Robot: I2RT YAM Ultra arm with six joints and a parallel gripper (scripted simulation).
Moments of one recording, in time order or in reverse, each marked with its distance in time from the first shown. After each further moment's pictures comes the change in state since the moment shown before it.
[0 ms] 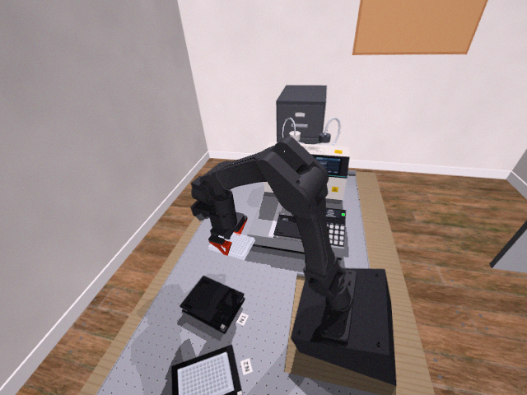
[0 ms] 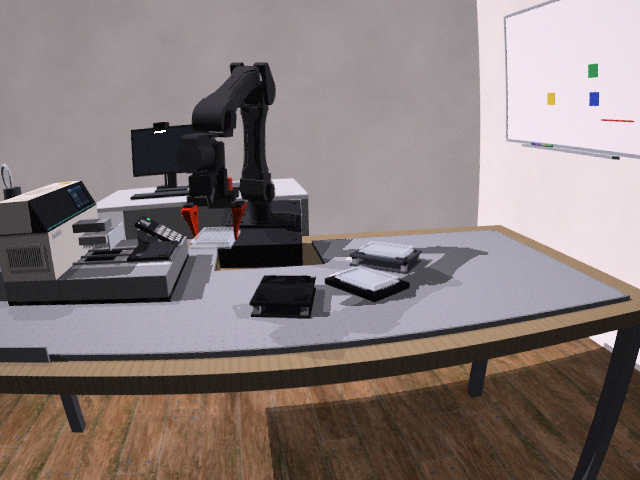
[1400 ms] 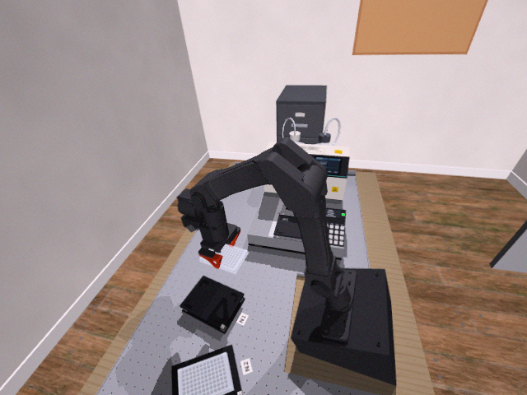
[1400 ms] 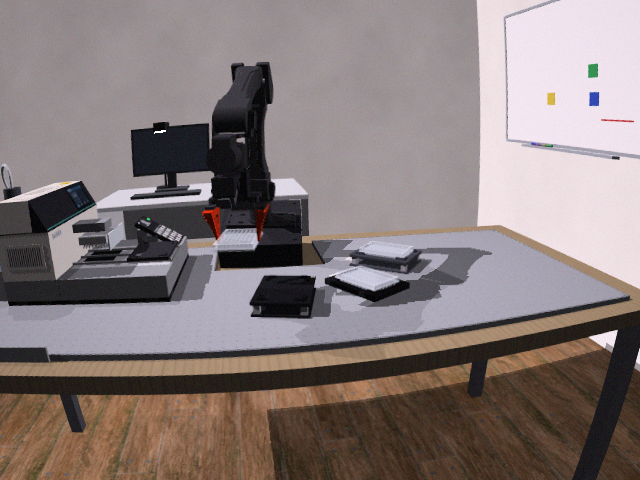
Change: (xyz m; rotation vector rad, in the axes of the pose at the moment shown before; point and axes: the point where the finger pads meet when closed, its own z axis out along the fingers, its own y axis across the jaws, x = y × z) arm -0.002 0.049 0.005 -0.015 0.006 0.026
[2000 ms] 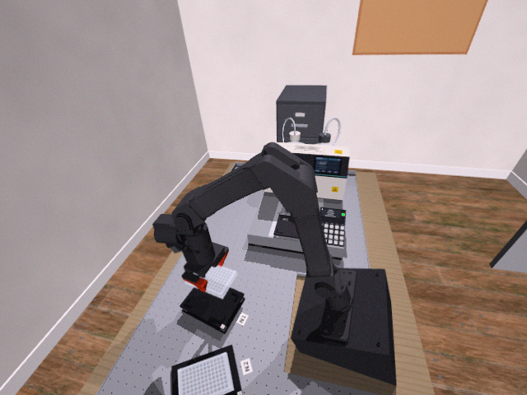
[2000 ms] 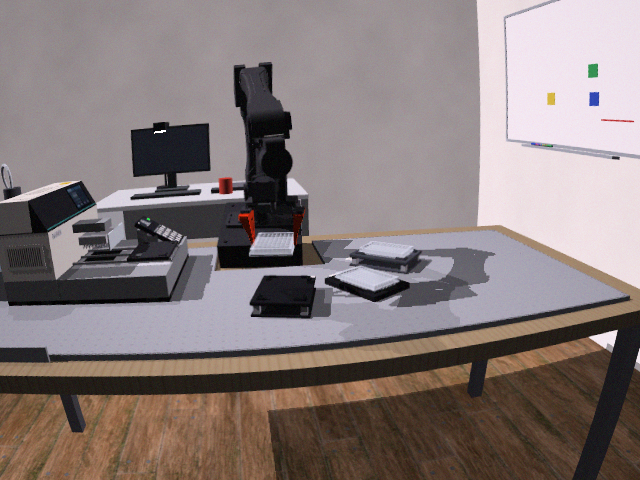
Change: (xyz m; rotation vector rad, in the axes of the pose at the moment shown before) arm 0.000 0.075 0.011 0.007 0.007 0.009
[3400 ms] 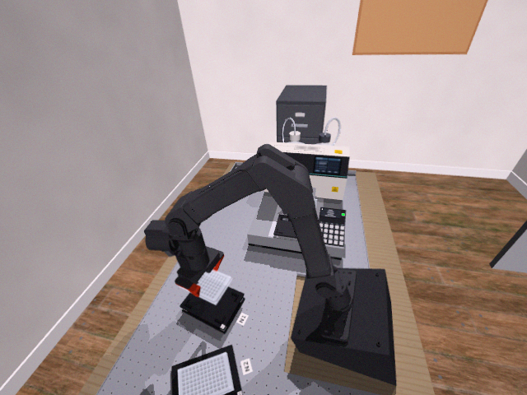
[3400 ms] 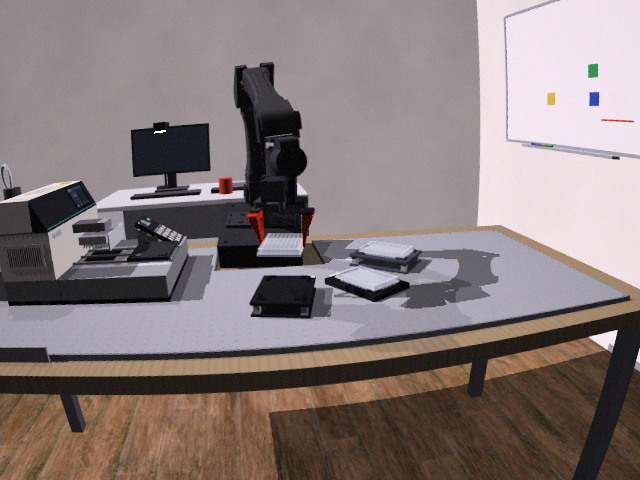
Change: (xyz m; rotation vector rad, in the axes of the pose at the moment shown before) arm -0.007 0.019 0.000 0.009 -0.017 0.035
